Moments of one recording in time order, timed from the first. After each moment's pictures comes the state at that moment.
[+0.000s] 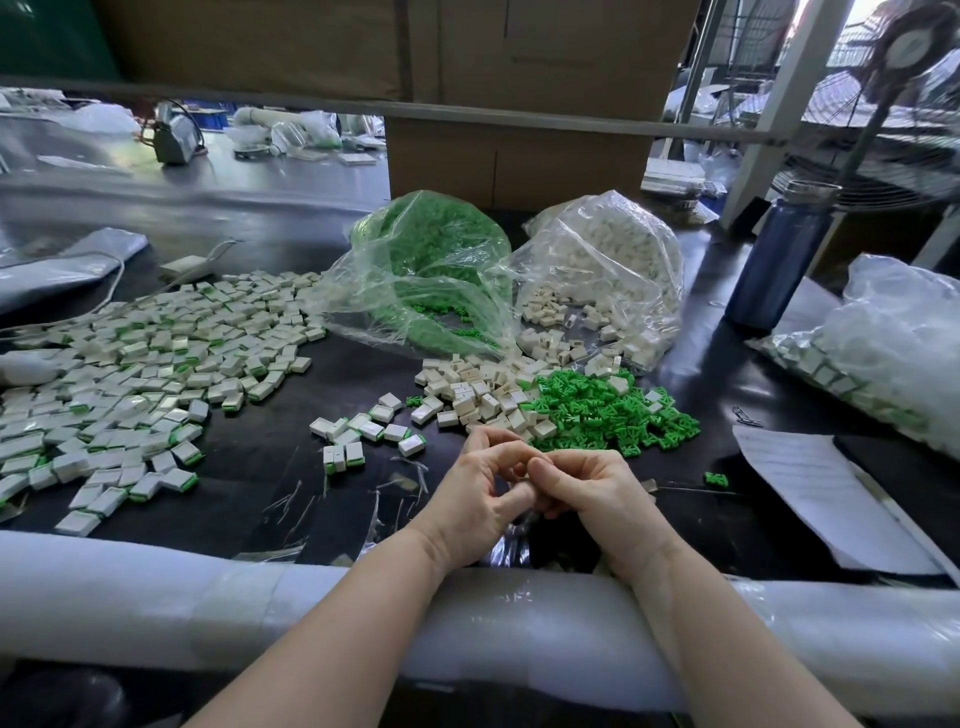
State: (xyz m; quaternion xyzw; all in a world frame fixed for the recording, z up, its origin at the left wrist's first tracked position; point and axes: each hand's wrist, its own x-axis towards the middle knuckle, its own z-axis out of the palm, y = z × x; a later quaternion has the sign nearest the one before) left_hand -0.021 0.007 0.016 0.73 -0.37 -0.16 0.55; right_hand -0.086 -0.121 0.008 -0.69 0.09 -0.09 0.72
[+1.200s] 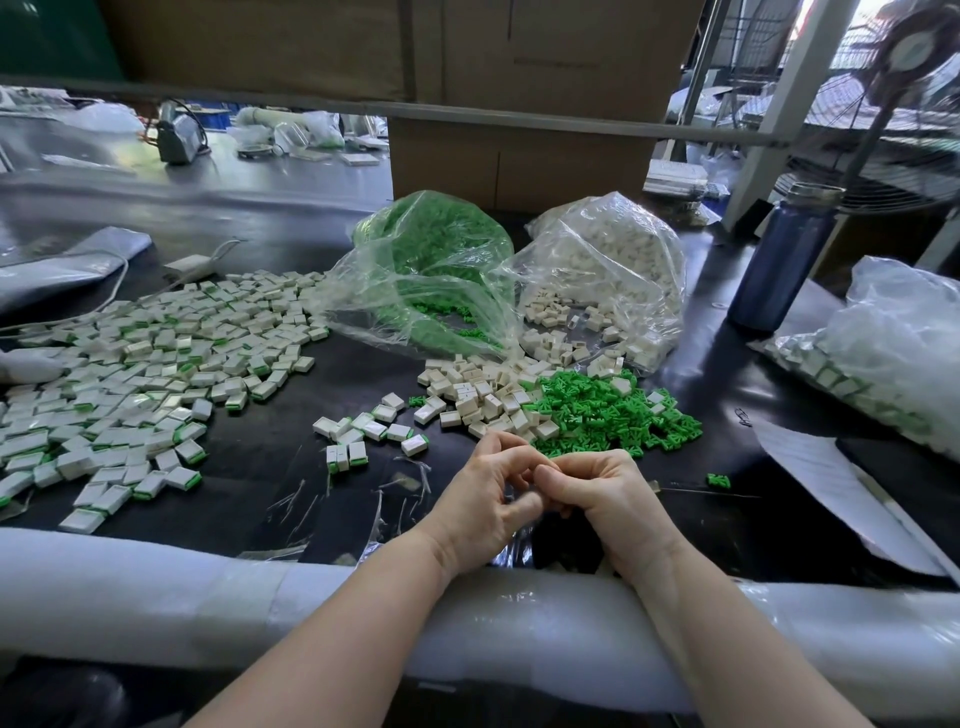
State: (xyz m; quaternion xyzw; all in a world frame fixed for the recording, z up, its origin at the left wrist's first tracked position) left_hand -0.019 0.005 0.010 0.75 -0.40 -0.14 0.51; right_hand -0.089 -0.119 0.011 -0.68 0.13 -0.11 0.72
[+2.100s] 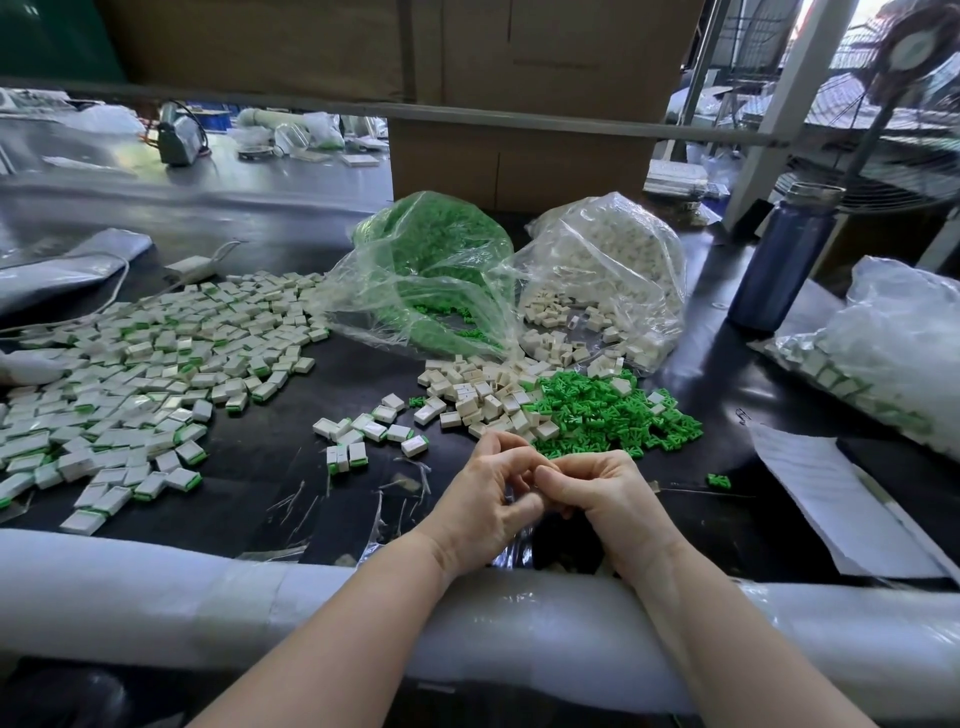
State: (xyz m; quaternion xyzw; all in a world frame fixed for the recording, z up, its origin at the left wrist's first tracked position) left_hand -0.021 0.005 0.012 0.75 -0.40 -0.14 0.51; right_hand -0.090 -0.120 0.013 -0.67 0.12 -0.10 0.73
